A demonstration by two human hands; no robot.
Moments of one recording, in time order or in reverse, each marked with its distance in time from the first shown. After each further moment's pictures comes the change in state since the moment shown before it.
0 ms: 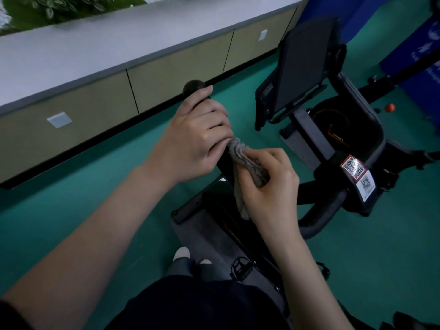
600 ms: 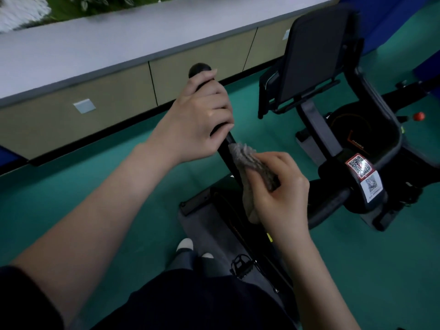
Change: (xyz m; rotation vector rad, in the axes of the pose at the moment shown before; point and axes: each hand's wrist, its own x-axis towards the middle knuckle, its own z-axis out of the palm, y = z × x) left_hand 0.003 0.010 -0.004 0.073 -0.090 -0.061; right_hand -0.013 0.023 -0.023 0.087 -0.094 -0.085
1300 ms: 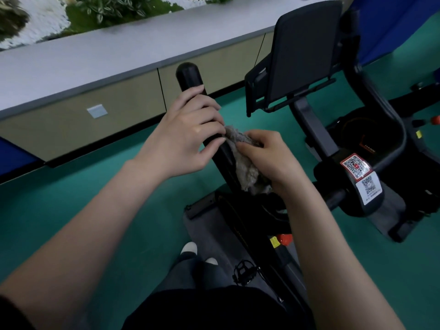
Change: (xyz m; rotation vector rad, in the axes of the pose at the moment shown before) left_hand -0.012 0.023 0.006 0.048 -0.023 -0.060; right_hand 0.069 0.027 0.001 0.190 -0.480 0.385
